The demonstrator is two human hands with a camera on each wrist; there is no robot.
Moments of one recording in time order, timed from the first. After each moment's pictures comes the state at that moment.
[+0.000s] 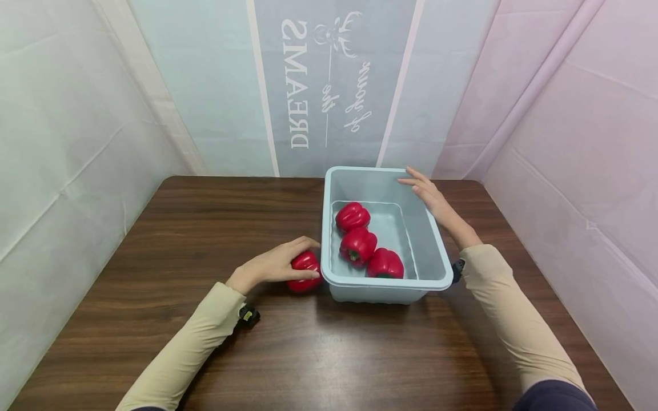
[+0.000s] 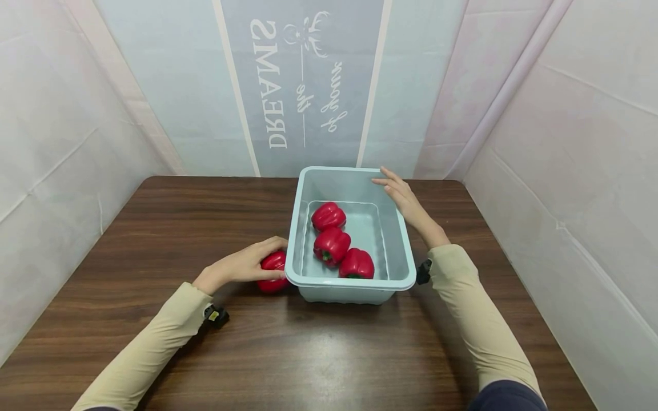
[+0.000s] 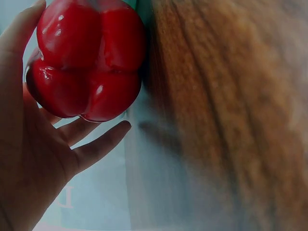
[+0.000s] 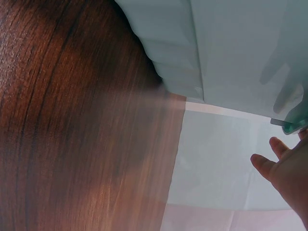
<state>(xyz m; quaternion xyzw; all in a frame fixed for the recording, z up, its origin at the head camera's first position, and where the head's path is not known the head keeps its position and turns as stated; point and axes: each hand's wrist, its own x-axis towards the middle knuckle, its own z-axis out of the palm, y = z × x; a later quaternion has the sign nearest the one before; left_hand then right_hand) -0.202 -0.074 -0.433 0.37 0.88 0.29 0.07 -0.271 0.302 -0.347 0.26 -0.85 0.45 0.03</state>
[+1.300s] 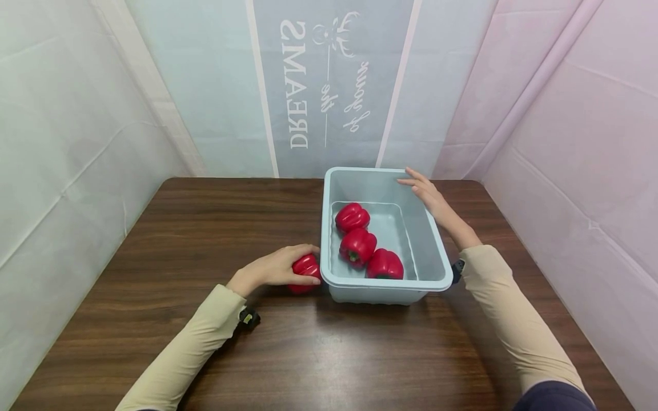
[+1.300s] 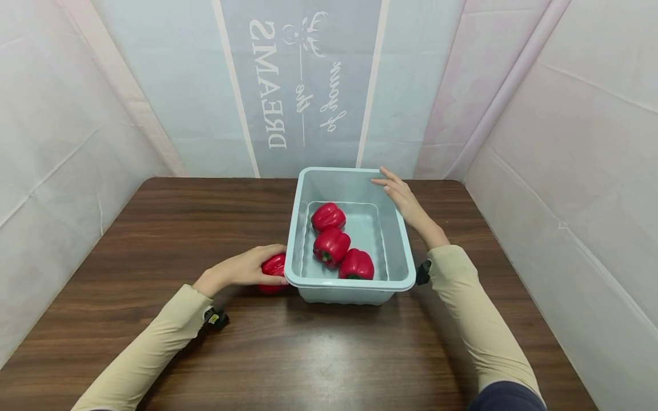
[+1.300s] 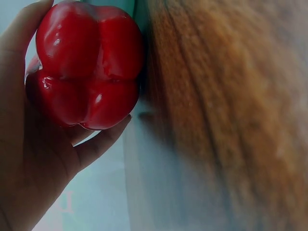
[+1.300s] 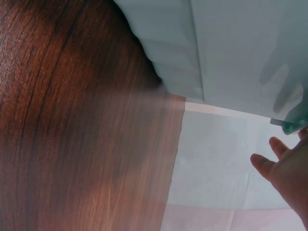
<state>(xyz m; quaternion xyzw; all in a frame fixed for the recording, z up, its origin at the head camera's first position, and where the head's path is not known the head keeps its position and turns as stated) -0.194 -0.070 -0.437 0.36 0.88 0.30 0.11 -0.266 0.304 -0.350 0.25 -0.85 0.46 0.03</state>
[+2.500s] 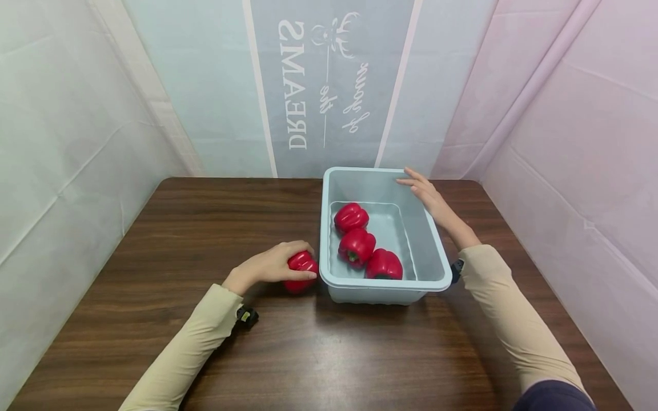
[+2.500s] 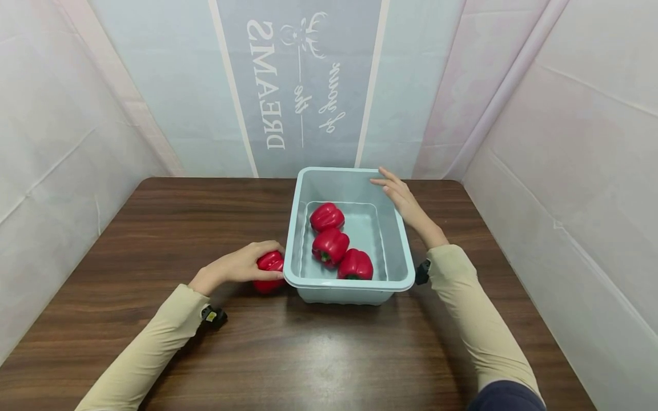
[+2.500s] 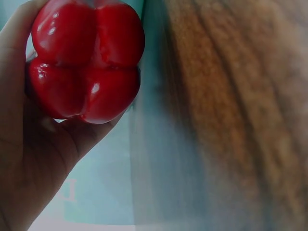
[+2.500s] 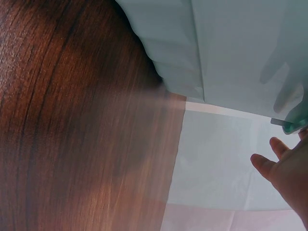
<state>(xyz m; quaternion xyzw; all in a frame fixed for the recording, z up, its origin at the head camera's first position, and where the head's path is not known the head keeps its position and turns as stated) -0.203 -0.076 -0.431 0.37 0.87 0.31 0.09 -0.266 0.303 -0.346 0.26 -0.85 0.45 0.03</state>
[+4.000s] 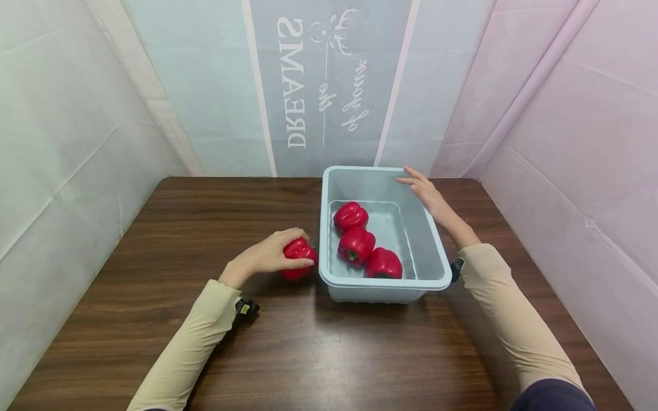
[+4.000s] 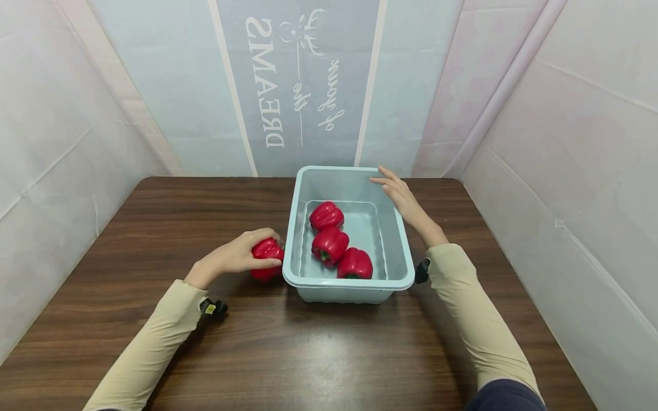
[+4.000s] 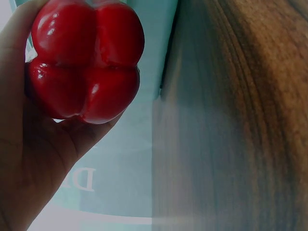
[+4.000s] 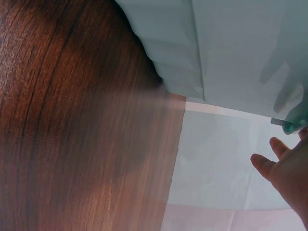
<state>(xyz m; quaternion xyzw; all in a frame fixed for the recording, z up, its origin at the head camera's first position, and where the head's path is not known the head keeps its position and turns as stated) -0.209 -0.081 -0.419 0.35 0.88 0.33 0.05 -0.265 0.303 -0.350 0.26 -0.86 0.45 0.04</state>
